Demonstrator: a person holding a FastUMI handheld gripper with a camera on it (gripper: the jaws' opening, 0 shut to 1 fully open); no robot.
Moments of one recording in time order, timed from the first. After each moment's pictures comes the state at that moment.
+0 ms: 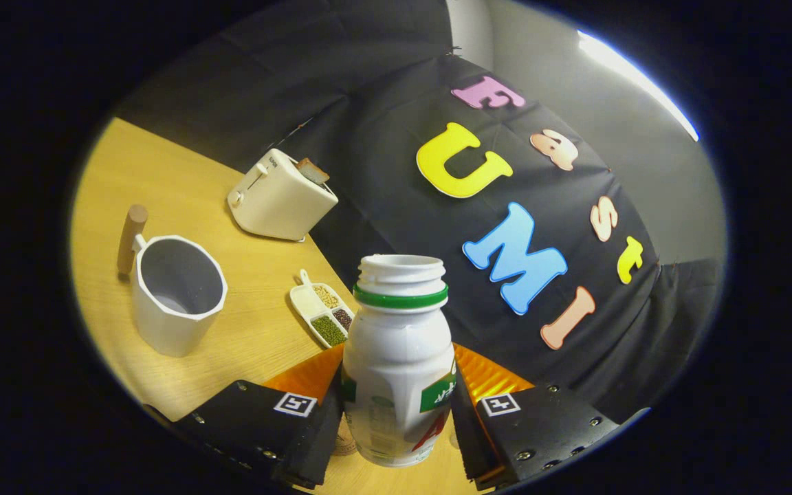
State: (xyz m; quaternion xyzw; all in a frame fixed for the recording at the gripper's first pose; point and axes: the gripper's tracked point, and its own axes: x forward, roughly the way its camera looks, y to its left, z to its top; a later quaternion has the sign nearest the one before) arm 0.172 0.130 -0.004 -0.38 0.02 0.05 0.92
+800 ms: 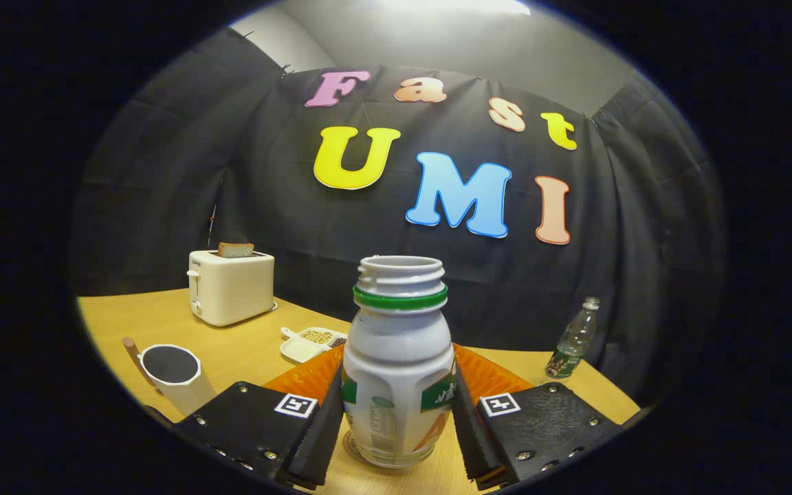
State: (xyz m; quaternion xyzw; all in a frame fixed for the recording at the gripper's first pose) arm 0.188 0.079 -0.009 -0.07 0.02 0.04 1.00
